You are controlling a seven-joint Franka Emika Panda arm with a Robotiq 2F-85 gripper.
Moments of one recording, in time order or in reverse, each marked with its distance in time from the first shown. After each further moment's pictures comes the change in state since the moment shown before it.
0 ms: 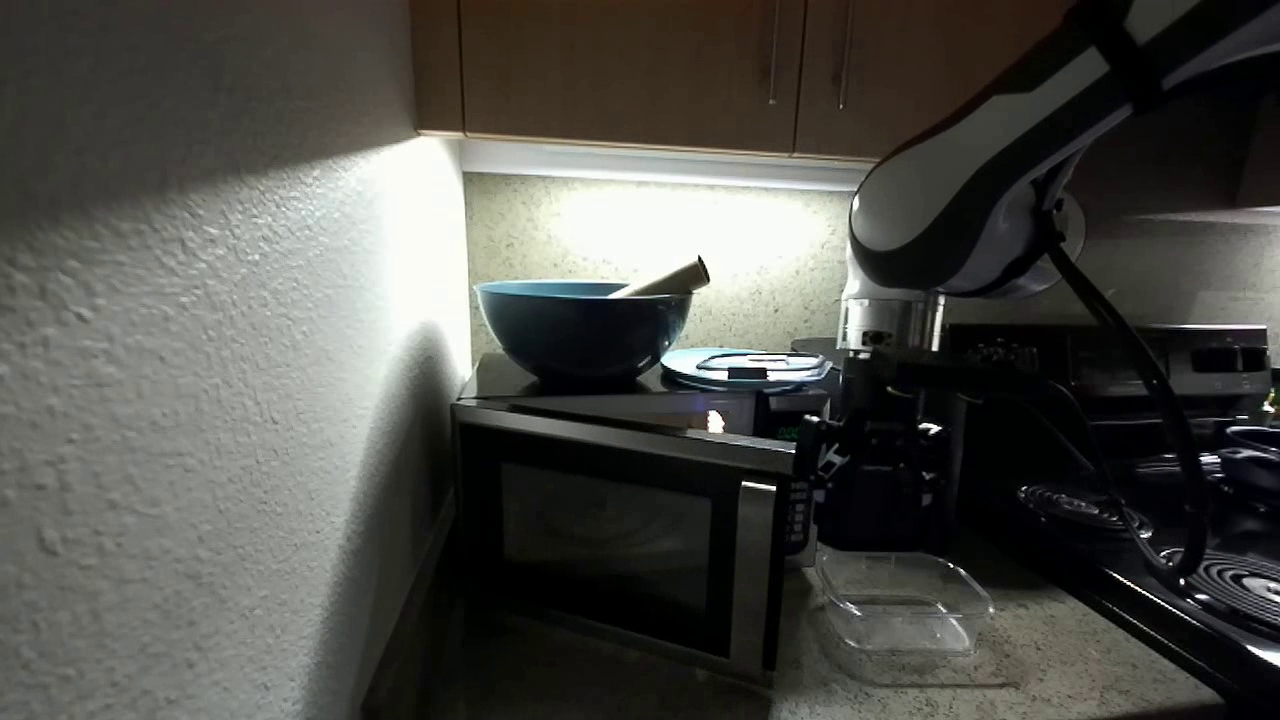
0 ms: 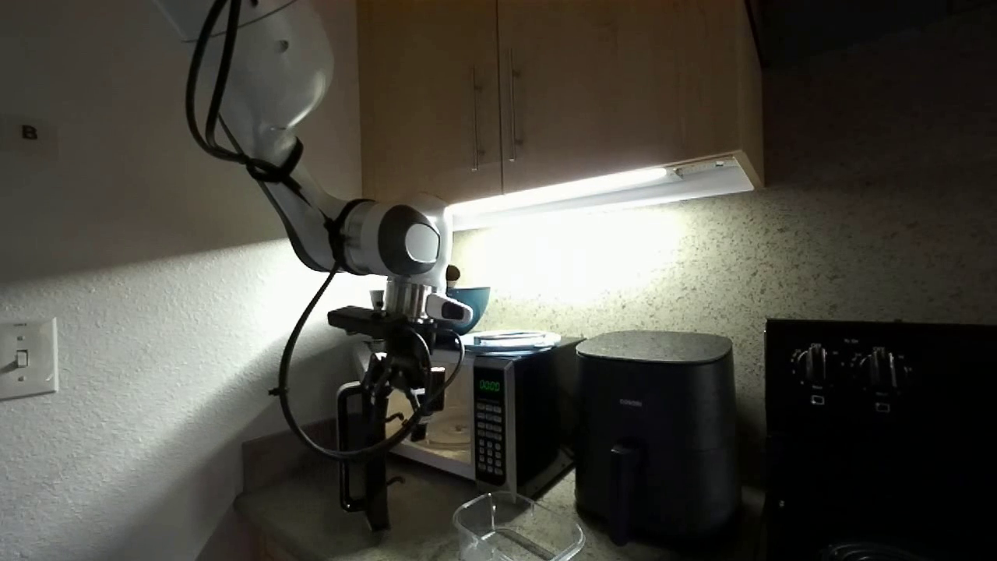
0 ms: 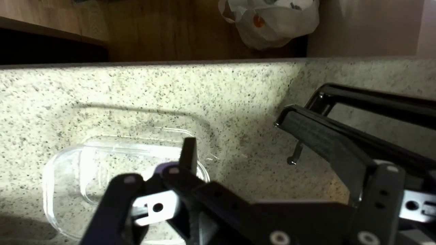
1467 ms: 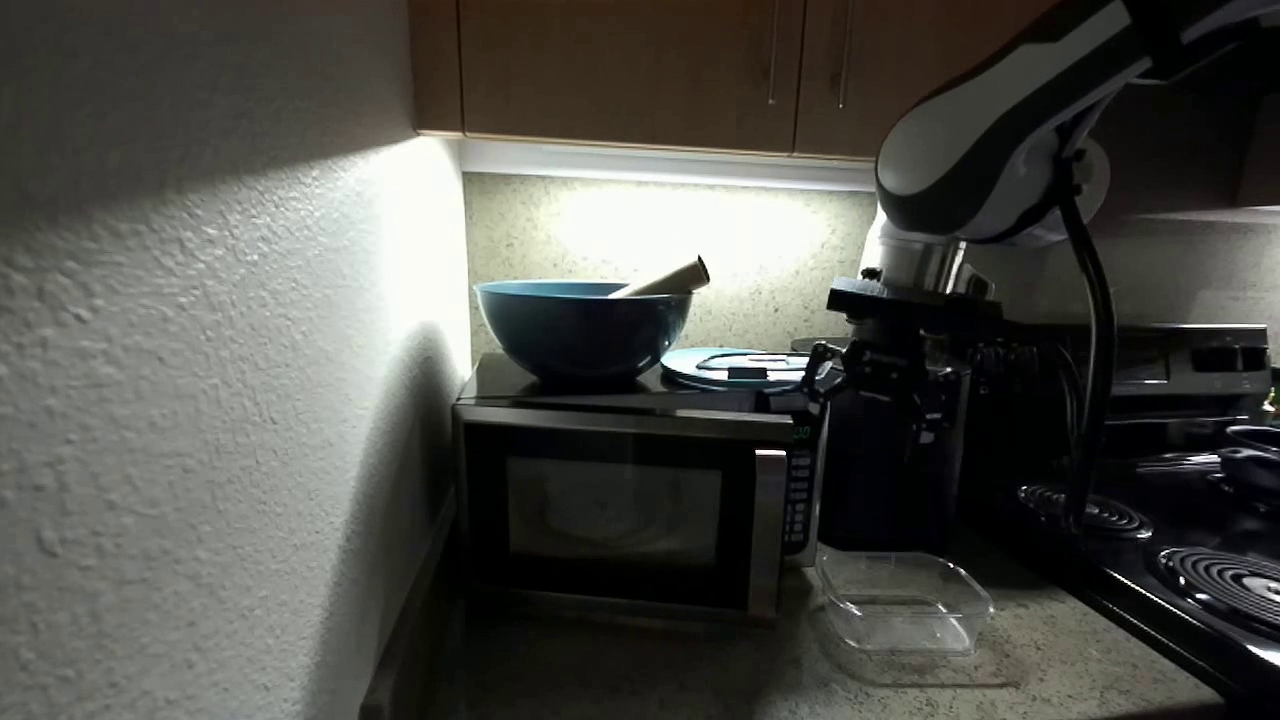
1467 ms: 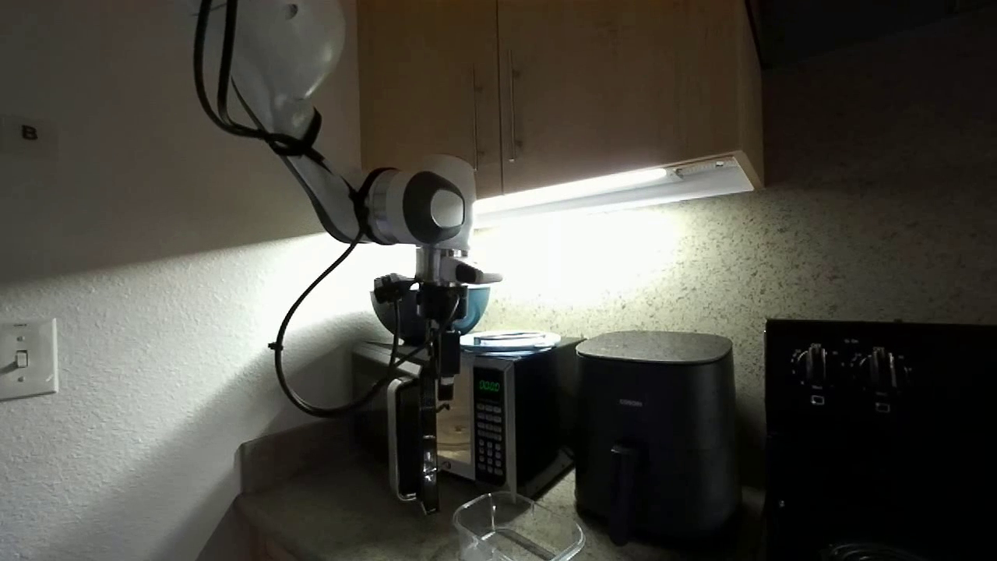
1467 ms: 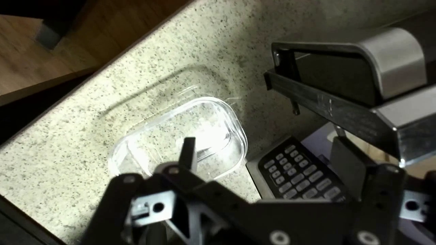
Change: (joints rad) arm -0.040 -0.037 -0.041 0.069 -0.015 0.054 0.523
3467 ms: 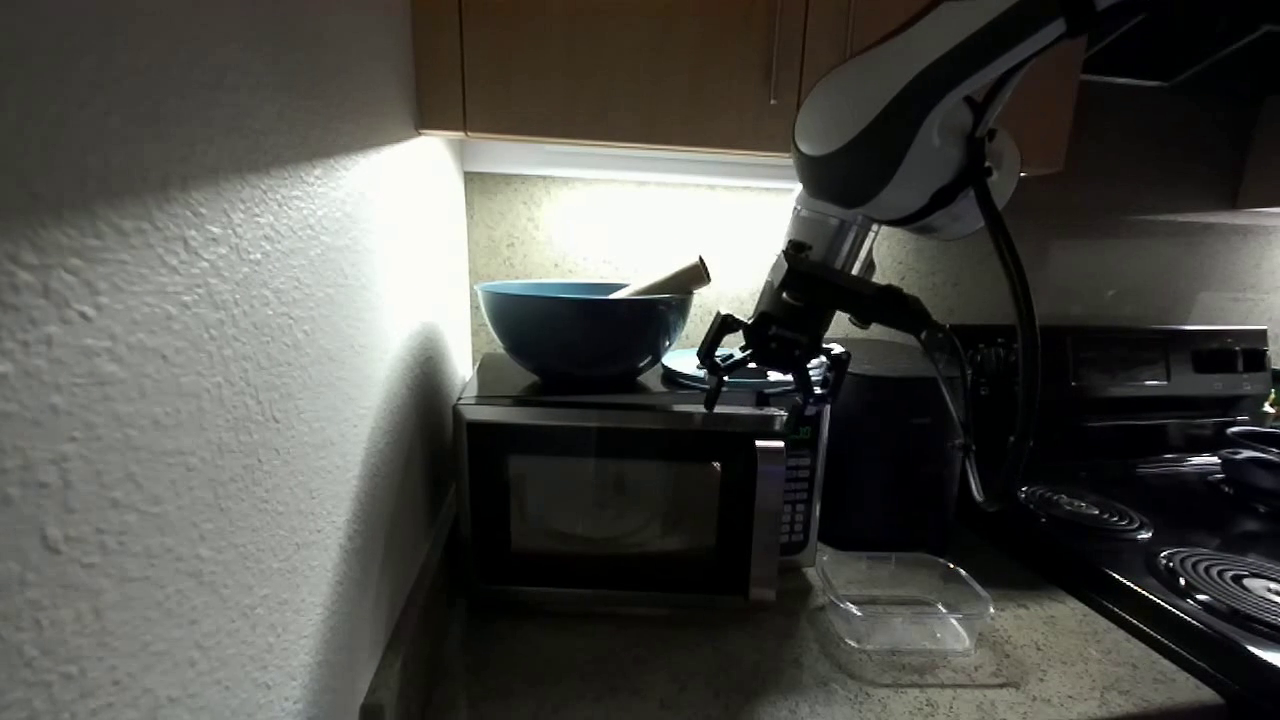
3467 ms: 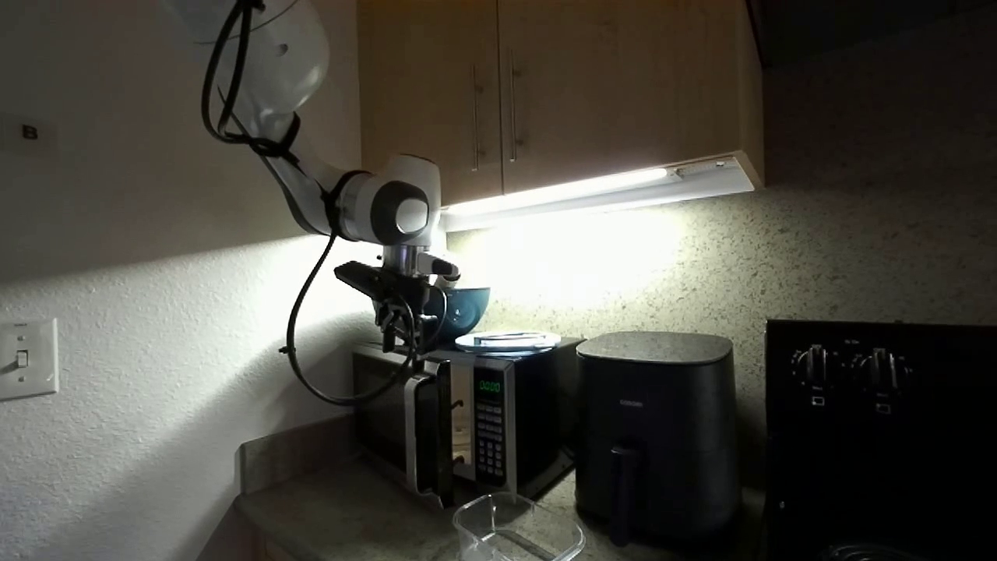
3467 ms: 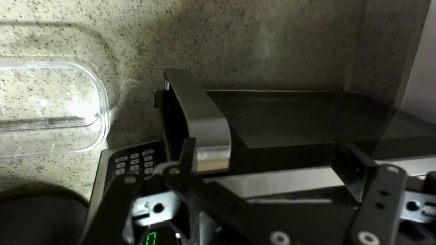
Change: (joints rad) arm 0.058 0.079 0.097 0.119 0.123 0.105 -0.436
